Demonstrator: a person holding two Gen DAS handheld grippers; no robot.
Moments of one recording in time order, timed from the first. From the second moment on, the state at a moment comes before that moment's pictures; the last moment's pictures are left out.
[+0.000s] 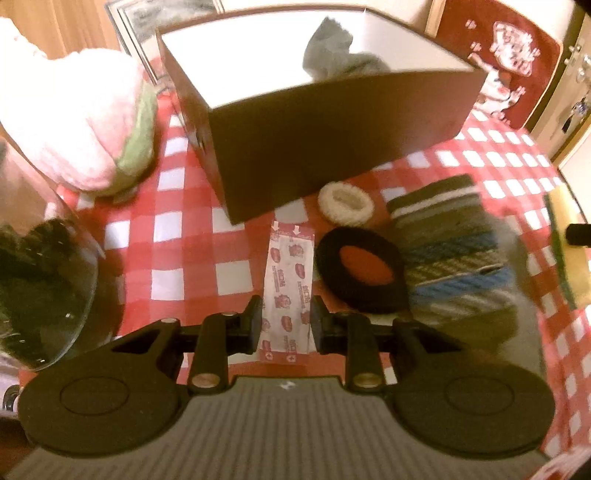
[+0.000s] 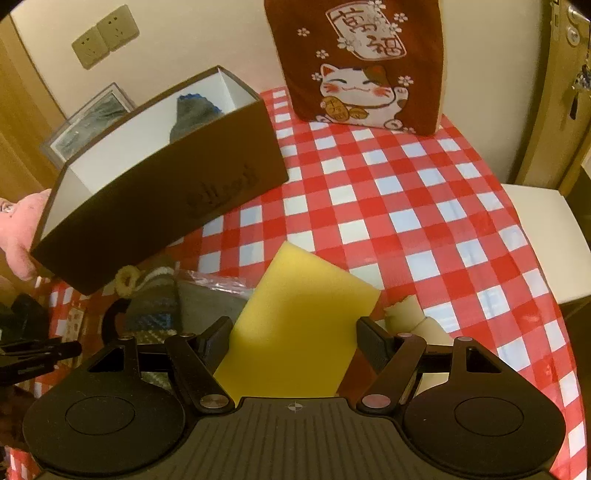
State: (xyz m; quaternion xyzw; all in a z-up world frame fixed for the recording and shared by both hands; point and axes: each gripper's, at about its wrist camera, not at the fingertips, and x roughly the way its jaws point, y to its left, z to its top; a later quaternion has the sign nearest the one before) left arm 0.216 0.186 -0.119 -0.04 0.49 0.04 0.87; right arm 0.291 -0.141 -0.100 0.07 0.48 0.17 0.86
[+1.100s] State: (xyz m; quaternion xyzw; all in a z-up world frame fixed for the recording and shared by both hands) left arm 0.319 0.199 0.010 -0.04 0.37 0.07 0.92; right arm 0.378 -0.022 0.013 0.04 0.35 0.35 0.87
